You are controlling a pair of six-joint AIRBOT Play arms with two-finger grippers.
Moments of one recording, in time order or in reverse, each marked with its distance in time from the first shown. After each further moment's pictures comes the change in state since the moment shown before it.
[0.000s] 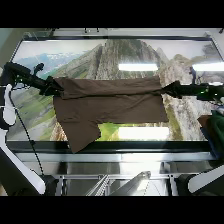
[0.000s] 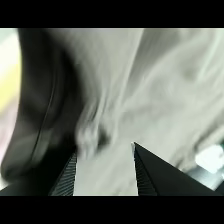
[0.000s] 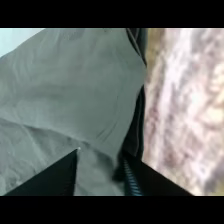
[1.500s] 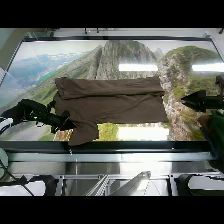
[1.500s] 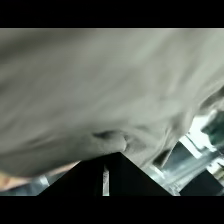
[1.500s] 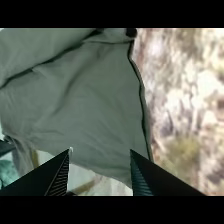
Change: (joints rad) left arm -0.150 0.665 -1.207 0.025 -0.465 -0.082; right arm -0.225 0.387 -0.330 -0.167 0.153 0.073
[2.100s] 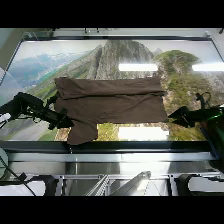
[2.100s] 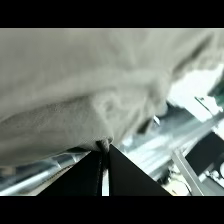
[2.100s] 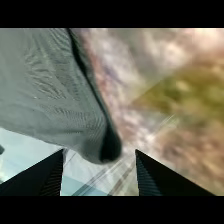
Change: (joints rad) left arm 0.024 0.001 0.084 -0.018 0.213 0.089; right arm 0.148 -0.001 -0.203 -0.148 -0.137 0.119
